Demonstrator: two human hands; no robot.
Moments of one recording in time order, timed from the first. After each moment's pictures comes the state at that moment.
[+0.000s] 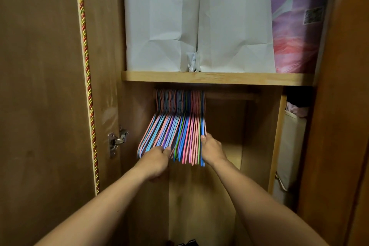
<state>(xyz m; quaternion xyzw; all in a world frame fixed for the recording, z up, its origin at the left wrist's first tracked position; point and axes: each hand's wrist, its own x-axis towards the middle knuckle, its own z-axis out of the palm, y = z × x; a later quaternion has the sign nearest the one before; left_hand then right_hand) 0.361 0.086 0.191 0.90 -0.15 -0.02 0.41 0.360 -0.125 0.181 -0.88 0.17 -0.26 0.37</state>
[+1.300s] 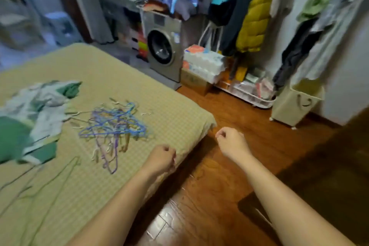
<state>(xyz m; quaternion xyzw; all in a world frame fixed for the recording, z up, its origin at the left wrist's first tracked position) -0.412 0.276 -0.089 0.47 0.66 0.24 0.53 -0.190 0.312 -0.058 -0.75 -0.59 0.26 0.16</state>
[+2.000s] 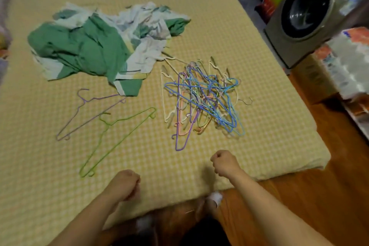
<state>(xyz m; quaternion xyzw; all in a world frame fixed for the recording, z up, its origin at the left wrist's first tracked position) -0.751 0.211 -0.276 -0.01 0.81 0.27 0.53 -0.547 0.456 -0.331 -0.58 -0.68 0.43 -0.15</state>
